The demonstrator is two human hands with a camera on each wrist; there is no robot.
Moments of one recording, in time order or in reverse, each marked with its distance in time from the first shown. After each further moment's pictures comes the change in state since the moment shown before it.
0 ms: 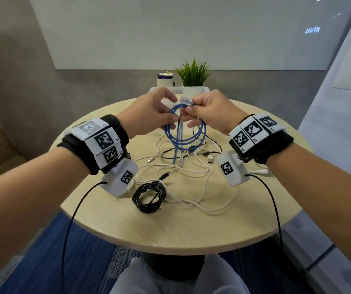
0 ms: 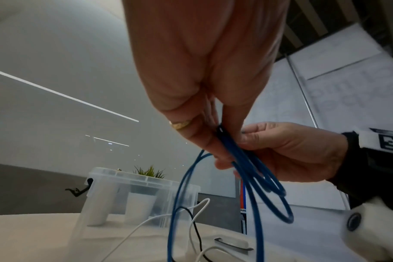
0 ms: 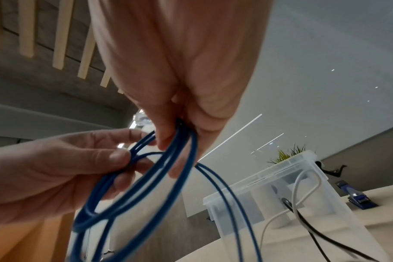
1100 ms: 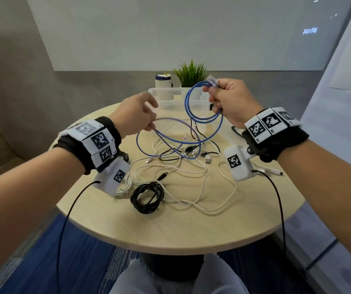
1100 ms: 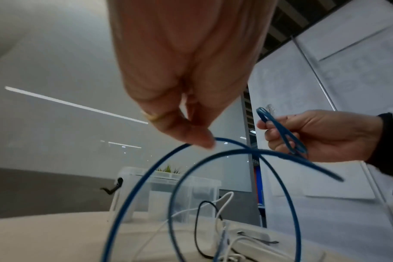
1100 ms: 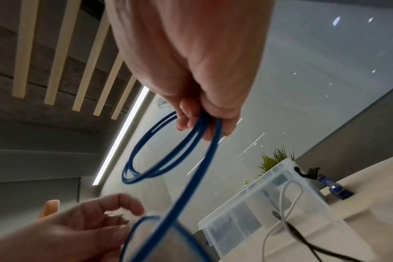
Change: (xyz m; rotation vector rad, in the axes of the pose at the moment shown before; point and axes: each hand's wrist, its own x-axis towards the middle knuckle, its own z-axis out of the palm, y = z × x) left_hand 0.003 -0.016 -0.011 0.166 0.167 -0.125; right_hand 0.005 0.007 -0.037 0.154 0.328 0.003
